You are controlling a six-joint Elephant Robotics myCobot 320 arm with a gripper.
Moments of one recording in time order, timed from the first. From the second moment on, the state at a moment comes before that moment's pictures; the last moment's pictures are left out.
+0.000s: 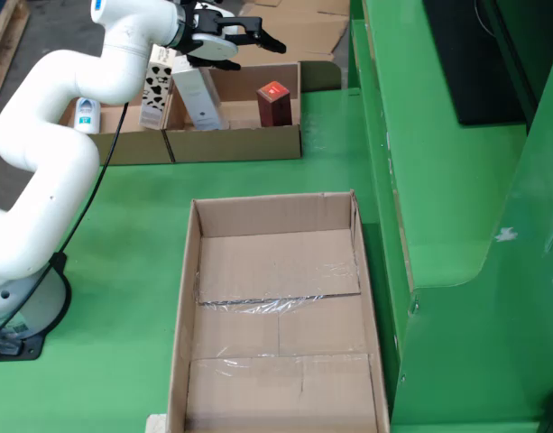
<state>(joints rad) 1.14 -1.32 0.01 0.52 0.94 -0.31</state>
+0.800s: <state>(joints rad) 1.14 -1.32 0.01 0.52 0.94 -0.30</state>
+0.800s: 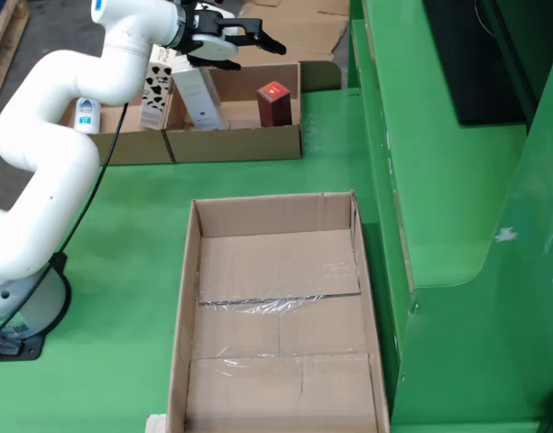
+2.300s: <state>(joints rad) 0.68 -0.97 -0.15 0.13 1.36 -0.12</state>
